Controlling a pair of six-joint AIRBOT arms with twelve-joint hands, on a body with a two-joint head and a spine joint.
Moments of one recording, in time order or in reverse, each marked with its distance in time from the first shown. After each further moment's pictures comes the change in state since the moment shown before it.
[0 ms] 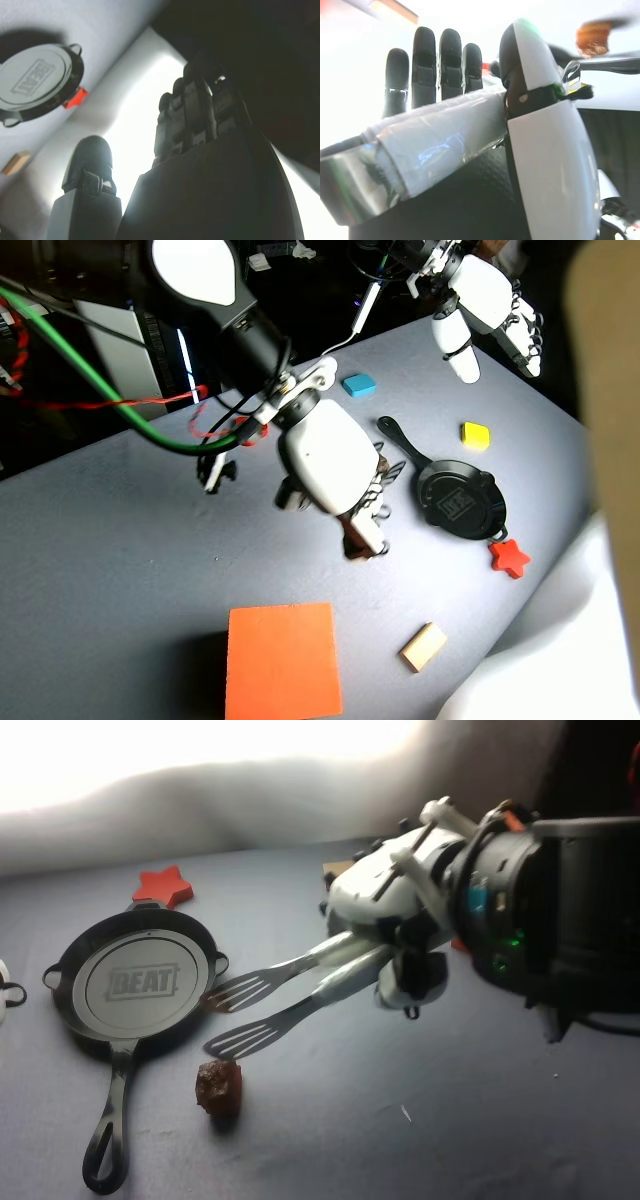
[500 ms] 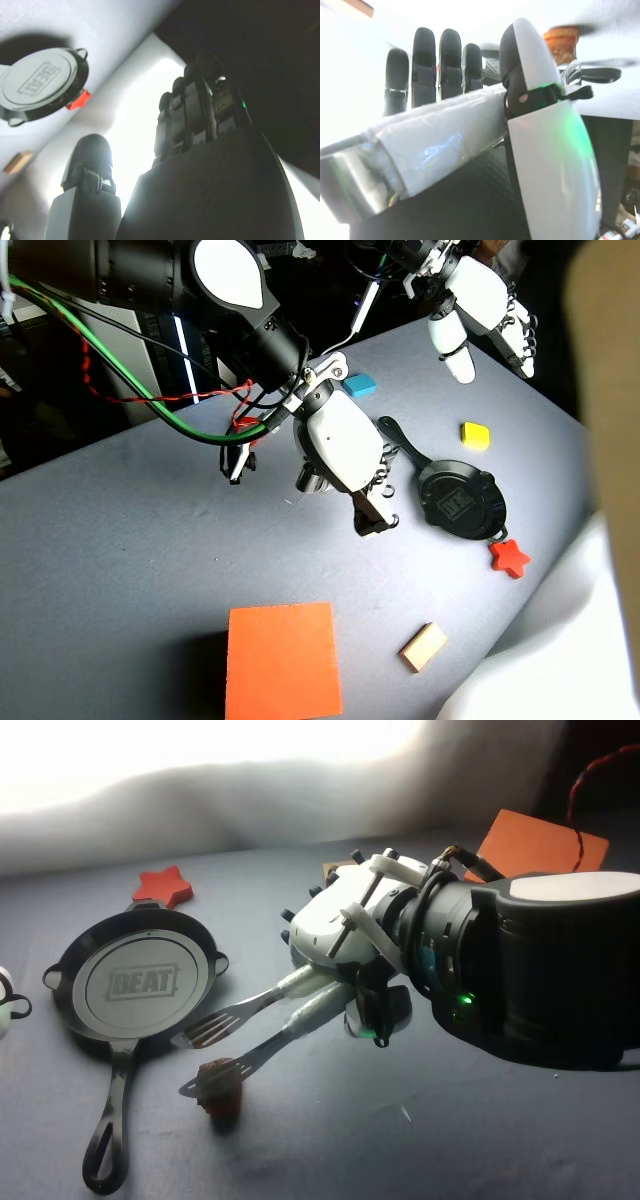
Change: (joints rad) left arm 0.000 -0.003 -0.006 -0.002 0.001 -0.002; right arm -0.053 -0.066 0.001 -0.118 0.014 0.039
